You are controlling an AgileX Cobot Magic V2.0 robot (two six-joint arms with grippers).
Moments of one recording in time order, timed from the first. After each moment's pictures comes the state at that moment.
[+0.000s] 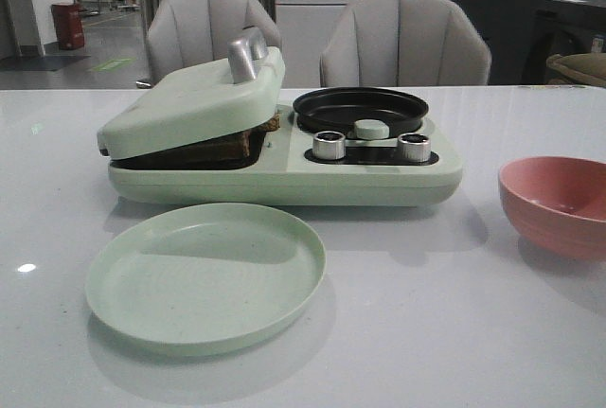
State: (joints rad) left arm -0.34 0.00 -0.36 -0.09 0.62 0.12; right arm -0.19 1.44 -1.01 0.38 0.68 -0.24
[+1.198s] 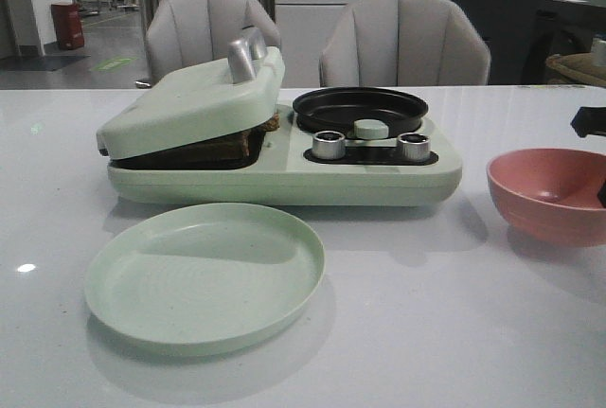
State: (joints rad) left arm -0.34 0.00 -0.36 -0.09 0.62 0.12; right arm -0.16 1.85 -1.16 0.35 0.62 -0.31
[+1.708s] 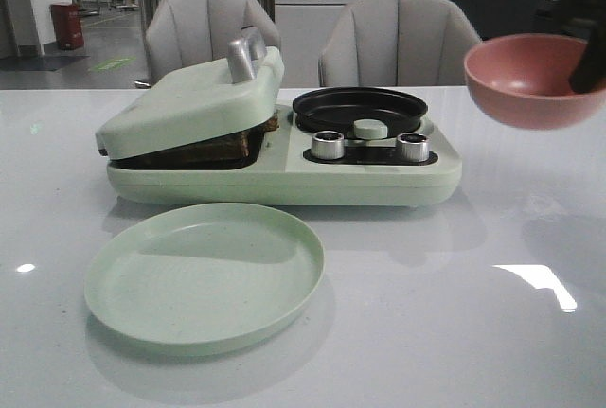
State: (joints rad) left arm -0.34 0.00 -0.36 -0.09 0.62 0.12; right arm -0.08 1.79 -1.44 0.36 0.67 -0.31
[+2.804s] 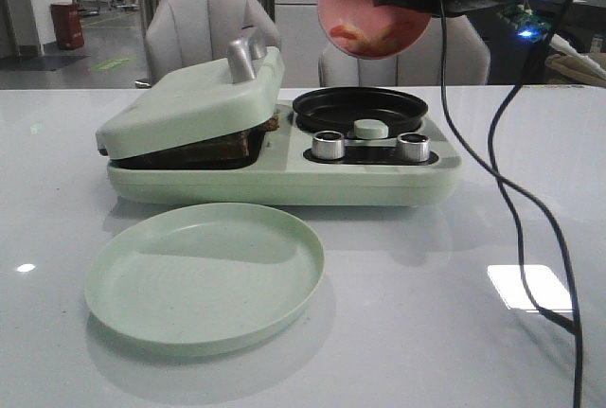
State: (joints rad) left arm -0.34 0.00 -0.36 -0.09 0.62 0.12; right arm 0.25 2.06 -1.47 0.26 -0.51 -0.31
